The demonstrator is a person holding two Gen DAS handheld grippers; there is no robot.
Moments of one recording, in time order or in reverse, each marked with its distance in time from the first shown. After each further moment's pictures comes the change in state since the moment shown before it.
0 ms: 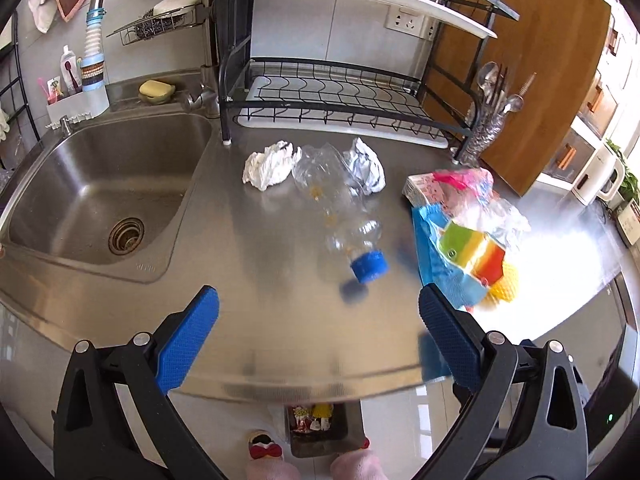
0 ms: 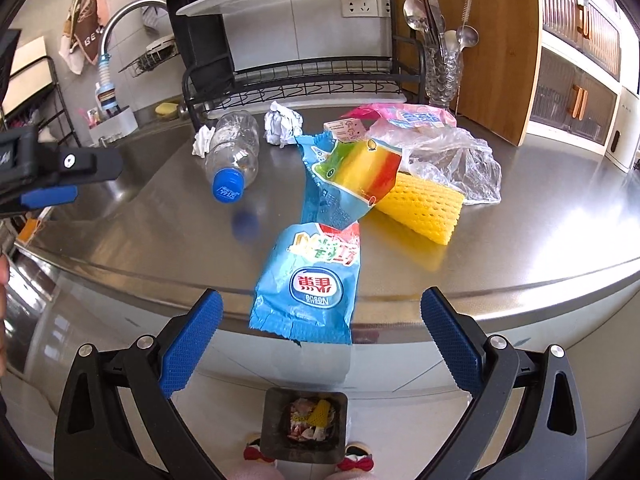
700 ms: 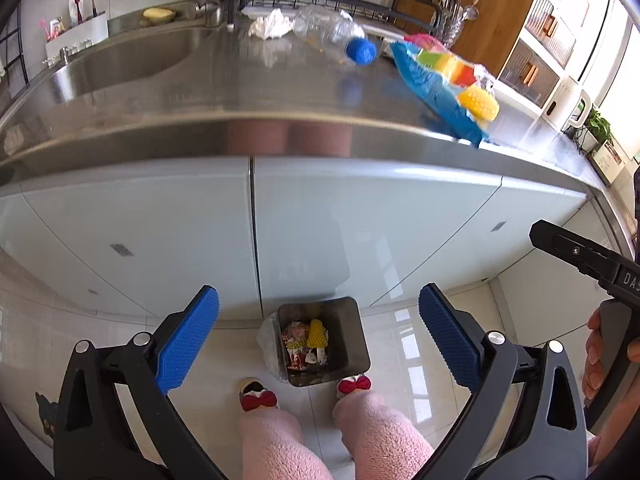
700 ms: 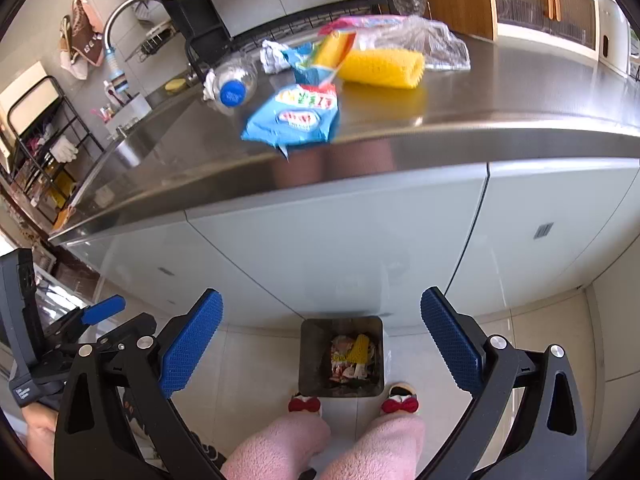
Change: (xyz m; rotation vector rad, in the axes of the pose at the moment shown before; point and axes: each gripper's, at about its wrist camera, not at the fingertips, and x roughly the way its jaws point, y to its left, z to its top) left arm -0.026 0.031 -0.205 0.058 0.073 -0.108; right arm -0.044 -0.026 -0.091 0.138 0.112 0.130
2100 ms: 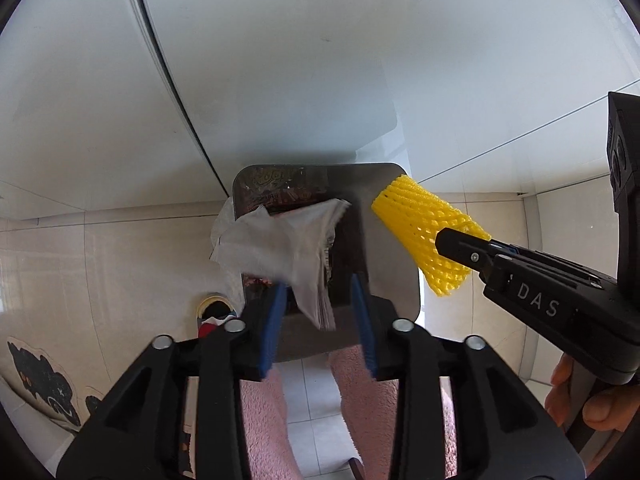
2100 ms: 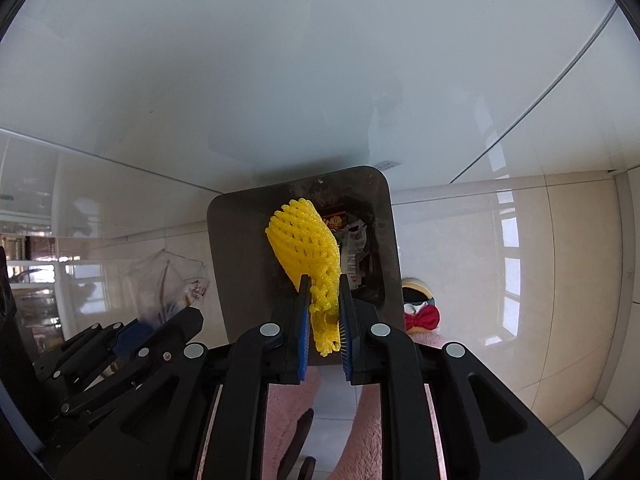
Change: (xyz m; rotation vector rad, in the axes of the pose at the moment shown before) left arm 0.302 0.028 -0.137 -0.085 0.490 -0.033; right arm 0.303 -0.050 -0.137 0.150 0.552 -0.116
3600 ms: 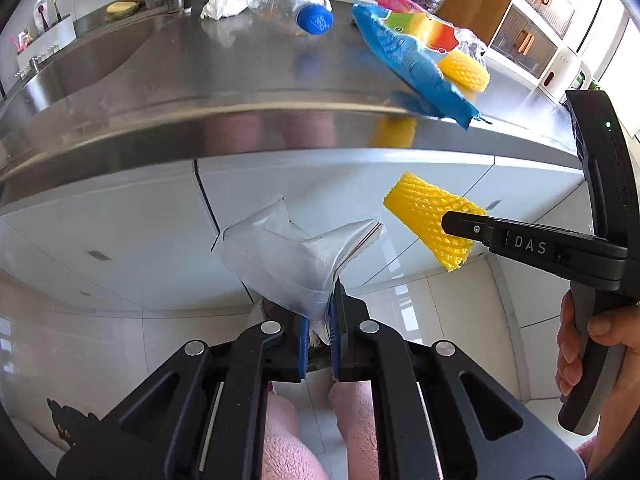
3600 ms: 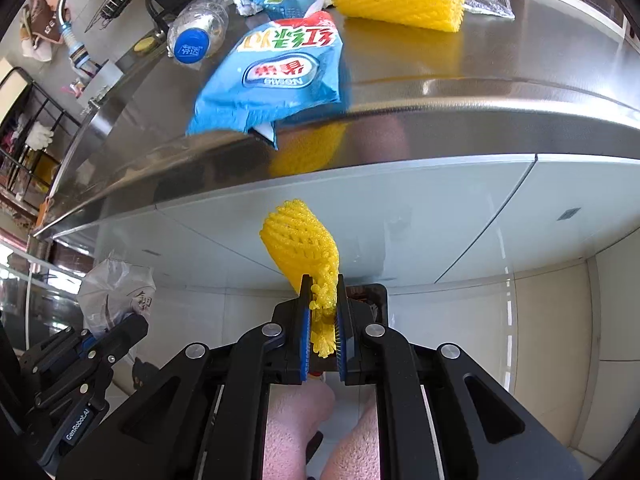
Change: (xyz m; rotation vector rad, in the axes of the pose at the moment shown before) left arm -0.296 -0.076 0.004 0.129 -0.337 0.027; right arm -0.278 0.028 0.007 -0.124 -0.290 0.100
